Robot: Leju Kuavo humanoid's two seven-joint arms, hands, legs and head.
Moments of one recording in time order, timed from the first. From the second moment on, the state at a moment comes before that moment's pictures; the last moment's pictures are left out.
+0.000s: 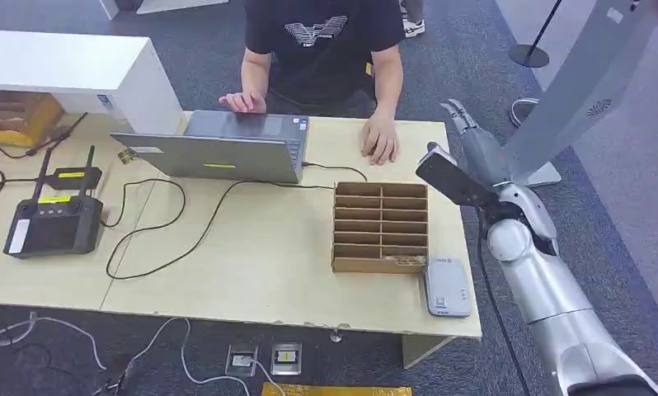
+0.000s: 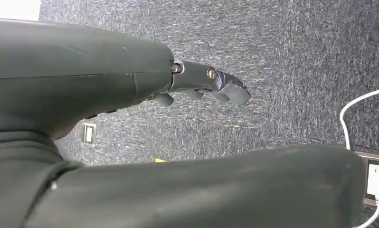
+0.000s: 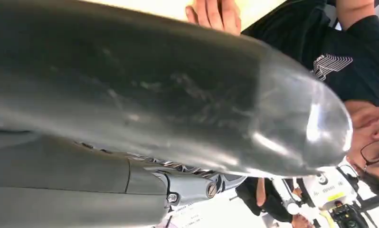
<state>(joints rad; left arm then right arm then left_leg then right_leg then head) -0.20 0.22 0.08 -0.19 0.05 -0.14 -0.01 -0.77 -0.12 0.45 -0.83 0.69 -0.06 -0.24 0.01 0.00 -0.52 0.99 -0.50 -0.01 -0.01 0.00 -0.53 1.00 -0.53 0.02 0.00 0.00</state>
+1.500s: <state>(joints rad) -0.19 0.22 0.08 -0.19 0.05 -0.15 -0.01 -0.74 -0.14 0.43 -0.92 0.75 0.03 -0.18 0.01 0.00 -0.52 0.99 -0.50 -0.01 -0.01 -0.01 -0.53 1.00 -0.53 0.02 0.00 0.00</state>
